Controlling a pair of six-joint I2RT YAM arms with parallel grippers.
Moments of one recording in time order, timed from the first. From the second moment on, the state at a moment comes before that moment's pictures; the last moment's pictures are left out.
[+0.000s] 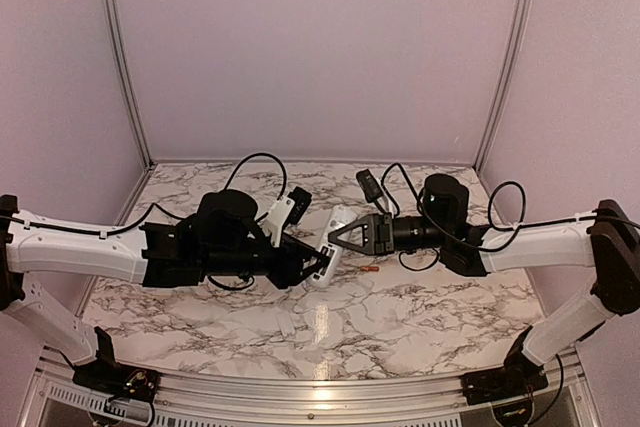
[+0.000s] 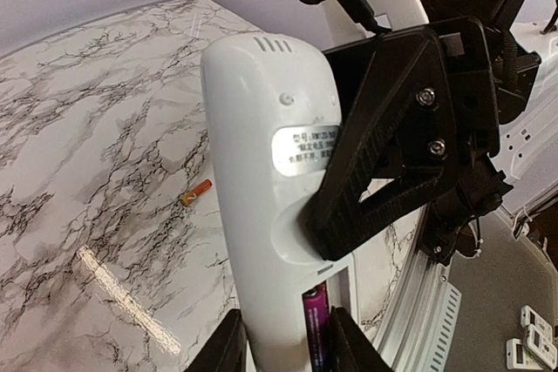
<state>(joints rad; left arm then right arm) -1.11 1.44 0.92 0.11 0.04 -0.40 0.74 1.45 0.72 0.62 -0.82 0.79</state>
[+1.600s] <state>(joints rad) -1.04 2.39 1.98 -0.43 0.03 0.23 0.08 1.10 0.51 0.26 -0.82 0.64</state>
